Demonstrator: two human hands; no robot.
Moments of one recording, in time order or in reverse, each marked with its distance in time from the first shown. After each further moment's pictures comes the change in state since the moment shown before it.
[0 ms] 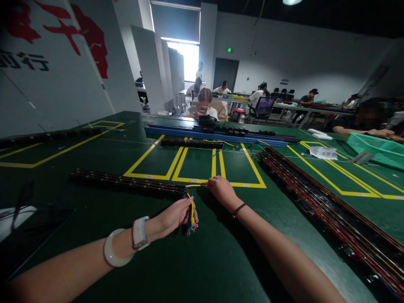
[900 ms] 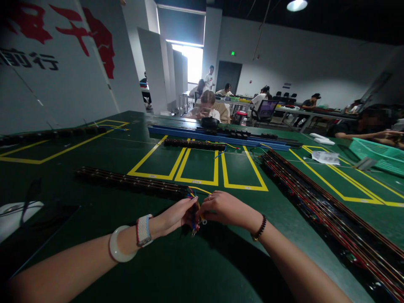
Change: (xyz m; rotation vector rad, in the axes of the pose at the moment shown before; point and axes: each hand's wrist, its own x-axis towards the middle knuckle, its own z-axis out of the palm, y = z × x) left_hand 0.007 -0.005 -0.008 -0.027 -0.064 0.025; right_hand -0.038 -0.041 -0.065 0.215 -0.280 -0.597
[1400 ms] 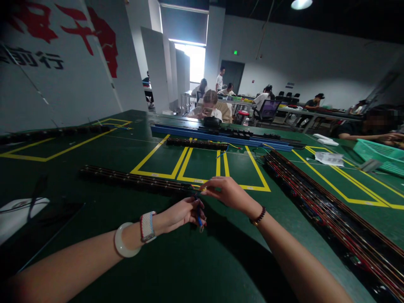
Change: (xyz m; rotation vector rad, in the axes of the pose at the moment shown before) left_hand 0.001 0.001 -0.001 -0.026 -0.040 0.007; right_hand 0.010 0.018 -0.012 0.156 0.347 0.127
